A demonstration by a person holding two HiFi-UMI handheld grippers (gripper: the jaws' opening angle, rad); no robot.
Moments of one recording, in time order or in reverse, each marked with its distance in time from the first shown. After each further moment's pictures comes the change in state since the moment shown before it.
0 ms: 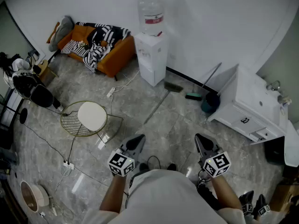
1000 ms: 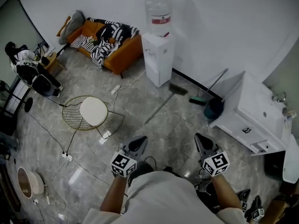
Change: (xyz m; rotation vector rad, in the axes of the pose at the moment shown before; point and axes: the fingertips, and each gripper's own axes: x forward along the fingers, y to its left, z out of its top) left arm 0.046 -0.038 -0.014 0.023 0.017 0.076; right arm 0.001 -0.062 -0.010 -0.085 -0.002 0.101
